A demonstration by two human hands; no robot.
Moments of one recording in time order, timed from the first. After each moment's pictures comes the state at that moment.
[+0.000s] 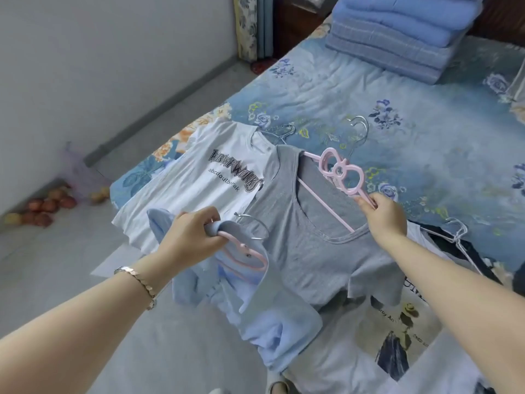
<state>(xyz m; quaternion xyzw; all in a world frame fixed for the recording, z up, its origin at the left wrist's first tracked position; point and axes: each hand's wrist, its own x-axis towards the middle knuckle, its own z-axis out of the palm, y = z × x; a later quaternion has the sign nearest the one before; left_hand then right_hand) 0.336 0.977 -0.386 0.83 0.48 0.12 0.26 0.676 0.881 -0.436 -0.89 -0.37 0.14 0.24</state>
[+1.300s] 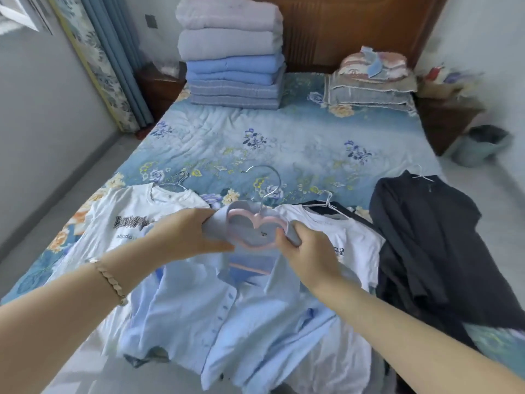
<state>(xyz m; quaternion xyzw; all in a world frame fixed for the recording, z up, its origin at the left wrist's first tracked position) 0.466 0.856 -0.251 0.95 0.25 -0.06 0.18 0.578 0.669 -0.301 -0.84 -0.35 0.05 0.41</state>
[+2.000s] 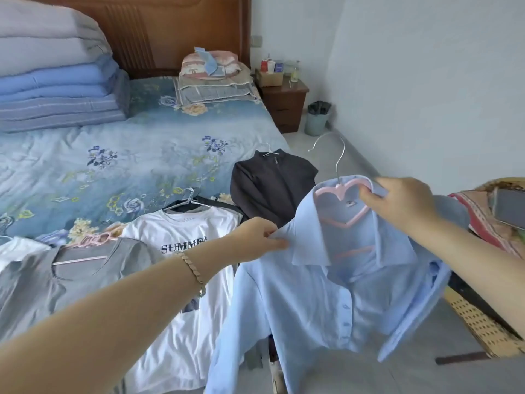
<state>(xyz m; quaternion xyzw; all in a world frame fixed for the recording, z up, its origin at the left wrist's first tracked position) 0.660 0.469 -0.274 0.89 -0.04 -0.18 0.43 0.725 0.214 -0.208 -0.98 -0.10 -0.15 0.13</state>
